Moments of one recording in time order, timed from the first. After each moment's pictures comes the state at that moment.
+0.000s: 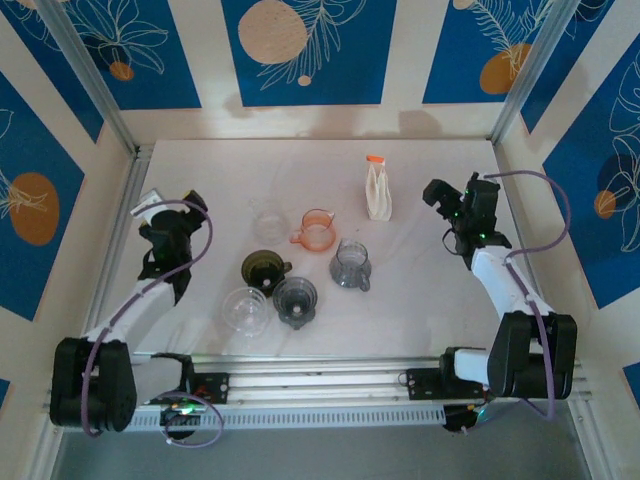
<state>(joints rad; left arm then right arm) -0.09 1.13 0.55 0.33 -0.40 -0.51 -0.07 1.26 0.79 -0.05 -0.05 0.57</state>
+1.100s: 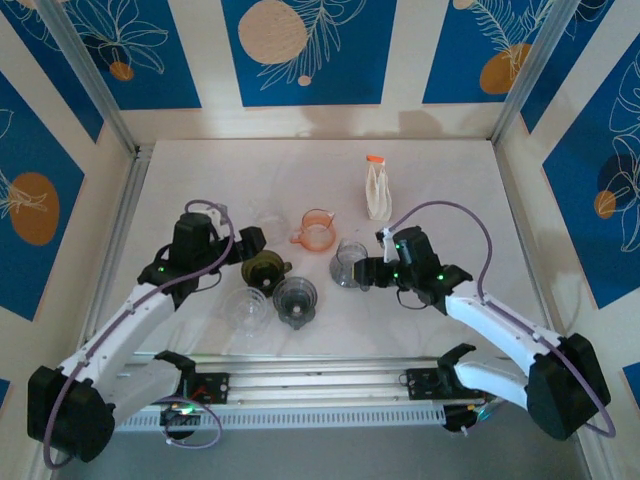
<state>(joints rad) -0.36 1.00 0.70 -0.34 0.20 -0.62 0.53 1.07 0.58 -0.32 -0.23 0.46</state>
